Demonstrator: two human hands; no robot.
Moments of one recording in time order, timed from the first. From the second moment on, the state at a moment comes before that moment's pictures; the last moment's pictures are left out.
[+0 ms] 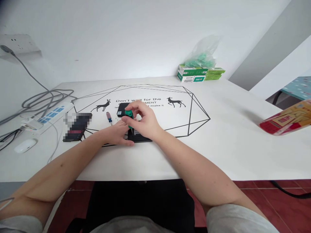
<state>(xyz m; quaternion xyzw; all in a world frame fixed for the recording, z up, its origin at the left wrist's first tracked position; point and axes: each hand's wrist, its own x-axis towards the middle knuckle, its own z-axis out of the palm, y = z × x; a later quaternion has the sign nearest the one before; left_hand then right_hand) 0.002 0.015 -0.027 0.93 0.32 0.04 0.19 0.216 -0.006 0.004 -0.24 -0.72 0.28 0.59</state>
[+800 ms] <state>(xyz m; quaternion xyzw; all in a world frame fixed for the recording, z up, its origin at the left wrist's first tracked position) 0.001 0.018 -0.032 0.93 0.31 0.05 0.19 0.220 -0.010 0.008 -0.19 -0.73 0.28 0.60</state>
